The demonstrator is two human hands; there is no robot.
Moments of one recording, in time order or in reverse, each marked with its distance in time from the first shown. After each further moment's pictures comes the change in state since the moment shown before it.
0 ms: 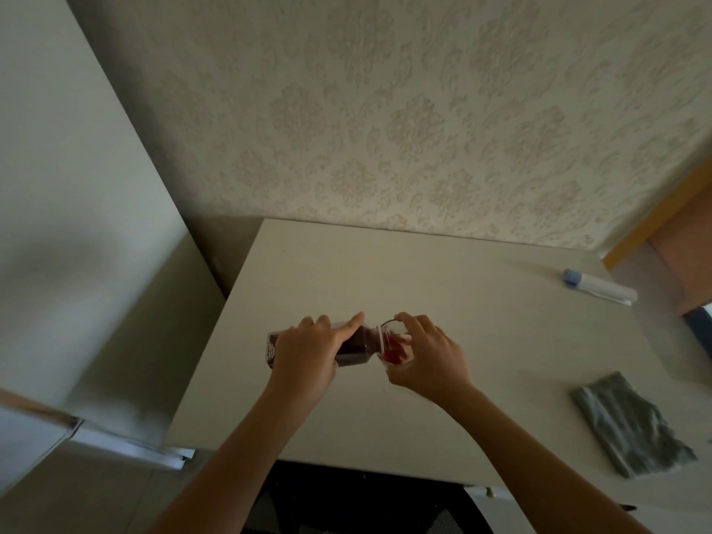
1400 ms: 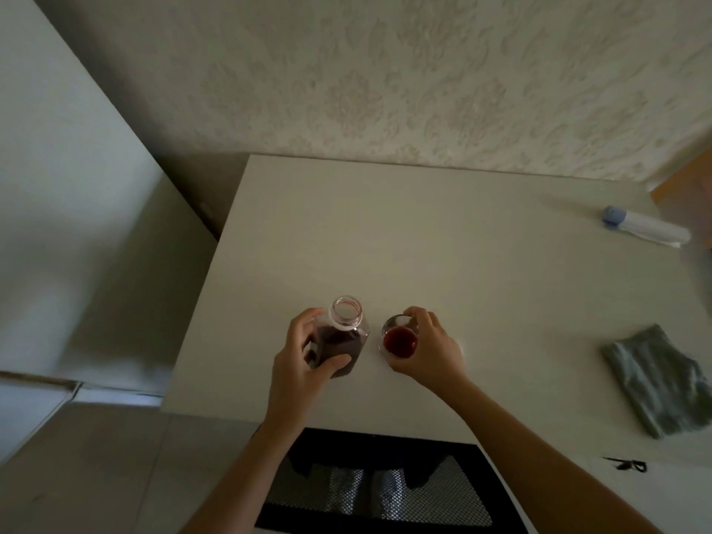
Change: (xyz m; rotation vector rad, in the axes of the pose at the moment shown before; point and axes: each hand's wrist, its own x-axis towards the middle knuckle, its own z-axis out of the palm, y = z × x) left_hand -0.046 -0.011 0.102 -1.118 0.061 -0.498; right_hand -0.003 0.034 0.088 0.223 -0.200 0.283
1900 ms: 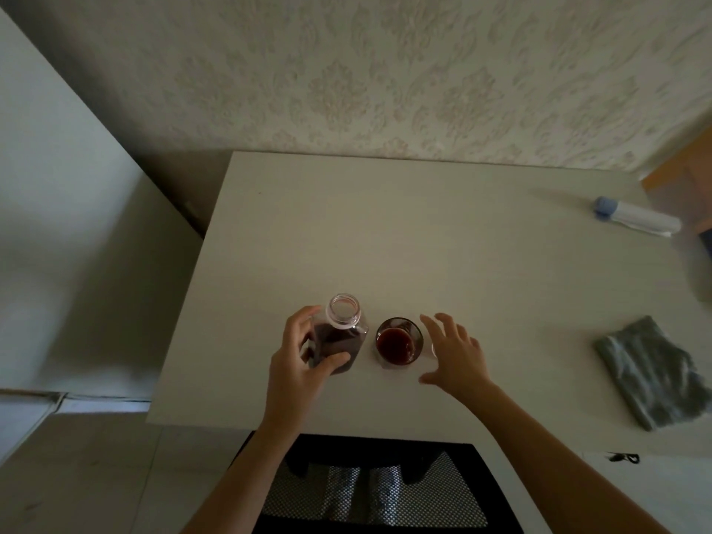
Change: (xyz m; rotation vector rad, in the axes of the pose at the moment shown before) left_hand 0.011 0.002 0.014 -0.063 0.006 -0.047; right_hand 0.004 0.050 -0.015 -0.448 -0.160 -0.021
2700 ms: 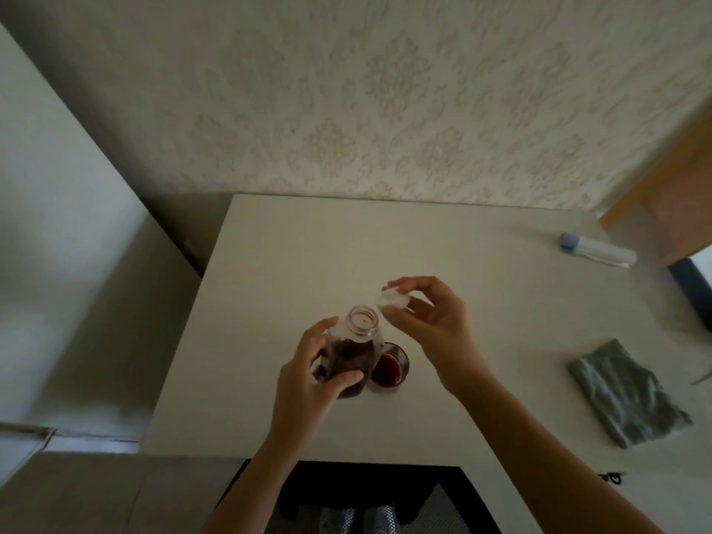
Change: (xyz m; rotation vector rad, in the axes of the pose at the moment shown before) left_hand -0.010 0.049 0.003 0.090 -0.100 0.208; right_hand -0.047 -0.068 -0.132 1.560 0.314 -0.376
